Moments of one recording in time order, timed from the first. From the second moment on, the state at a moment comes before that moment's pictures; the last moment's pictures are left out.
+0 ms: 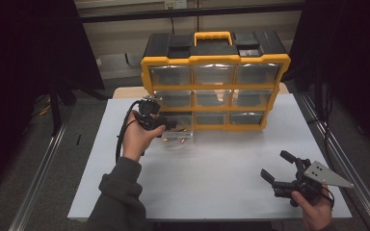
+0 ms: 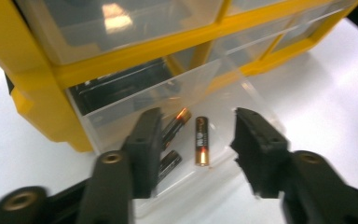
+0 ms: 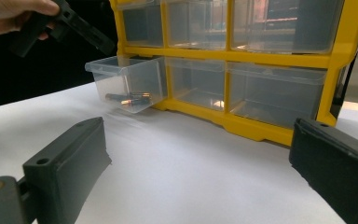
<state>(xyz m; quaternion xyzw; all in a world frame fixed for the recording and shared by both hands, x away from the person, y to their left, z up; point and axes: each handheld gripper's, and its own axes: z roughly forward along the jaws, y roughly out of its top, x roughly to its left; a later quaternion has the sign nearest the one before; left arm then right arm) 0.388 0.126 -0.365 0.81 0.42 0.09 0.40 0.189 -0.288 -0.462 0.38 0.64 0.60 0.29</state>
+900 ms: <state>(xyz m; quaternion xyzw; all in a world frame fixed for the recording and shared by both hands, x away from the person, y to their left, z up) 0.329 0.182 -0.413 0.76 0.34 0.10 0.54 0.188 -0.285 -0.462 0.37 0.65 0.59 0.29</state>
